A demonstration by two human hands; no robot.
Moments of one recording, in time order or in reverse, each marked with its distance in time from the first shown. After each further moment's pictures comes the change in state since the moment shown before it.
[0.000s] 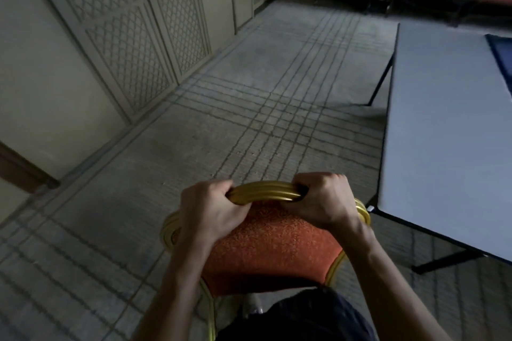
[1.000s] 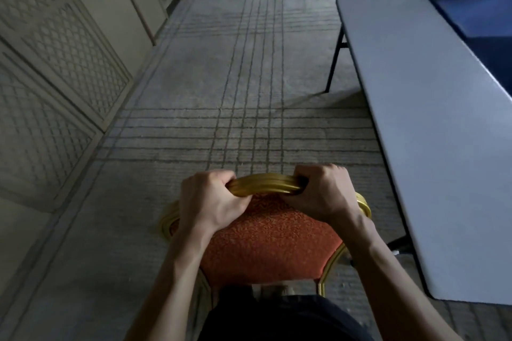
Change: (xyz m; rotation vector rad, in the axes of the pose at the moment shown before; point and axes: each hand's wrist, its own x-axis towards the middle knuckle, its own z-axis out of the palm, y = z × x) left_hand 0.431 -0.016 0.226 -0.096 -0.257 0.275; right_hand 0.340 0.199 0.085 -0.034 0.154 0.339
